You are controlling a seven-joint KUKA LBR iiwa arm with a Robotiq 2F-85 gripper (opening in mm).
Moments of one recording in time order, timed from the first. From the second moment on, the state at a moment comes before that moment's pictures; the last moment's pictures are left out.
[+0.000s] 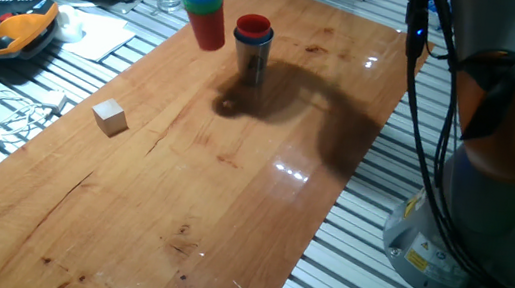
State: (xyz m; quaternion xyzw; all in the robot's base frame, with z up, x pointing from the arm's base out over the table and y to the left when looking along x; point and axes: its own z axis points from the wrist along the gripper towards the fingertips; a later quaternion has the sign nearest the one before) arm 0.575 -0.099 0.275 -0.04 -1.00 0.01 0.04
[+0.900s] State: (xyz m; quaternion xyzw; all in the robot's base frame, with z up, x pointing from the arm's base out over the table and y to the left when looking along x) arm 0.581 -0.095 0.270 -0.11 -0.99 0.03 0.04
